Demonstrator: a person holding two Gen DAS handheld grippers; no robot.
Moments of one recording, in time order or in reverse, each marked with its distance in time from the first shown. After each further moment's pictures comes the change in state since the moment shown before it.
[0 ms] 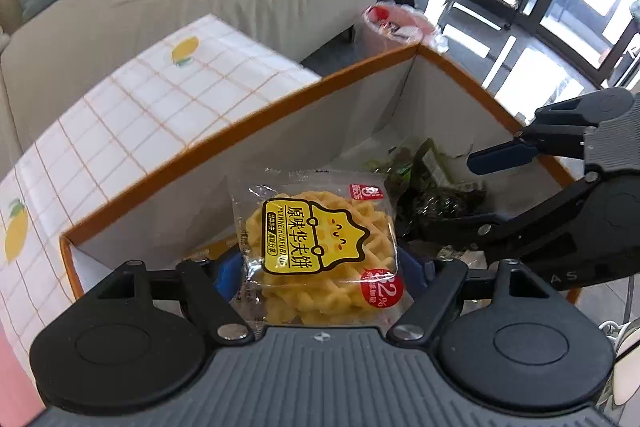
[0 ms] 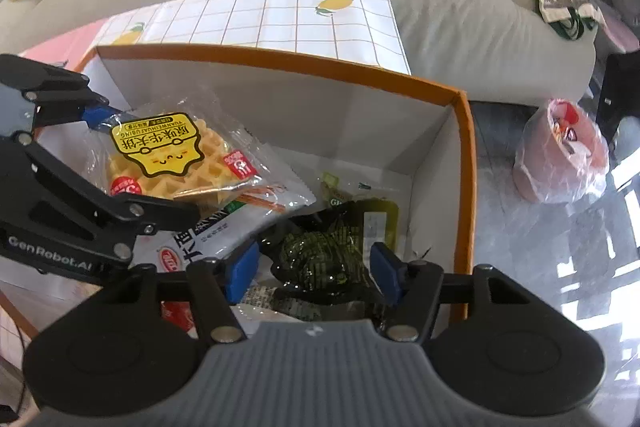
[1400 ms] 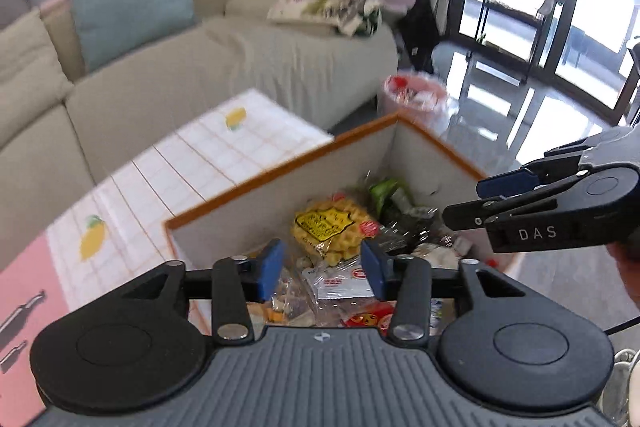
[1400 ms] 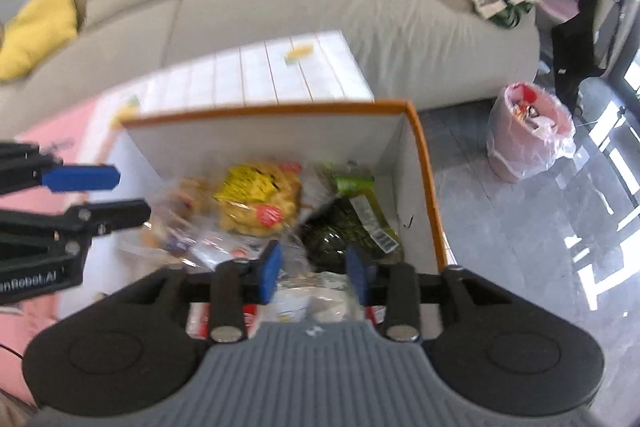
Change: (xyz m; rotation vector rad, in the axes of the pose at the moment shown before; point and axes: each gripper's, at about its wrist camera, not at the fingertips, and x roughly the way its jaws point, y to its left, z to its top) left arm -0.118 -0.034 -0.037 -0.013 -0.213 0.136; right arm -0.084 0.022 -0.032 0.217 -0.165 -0.039
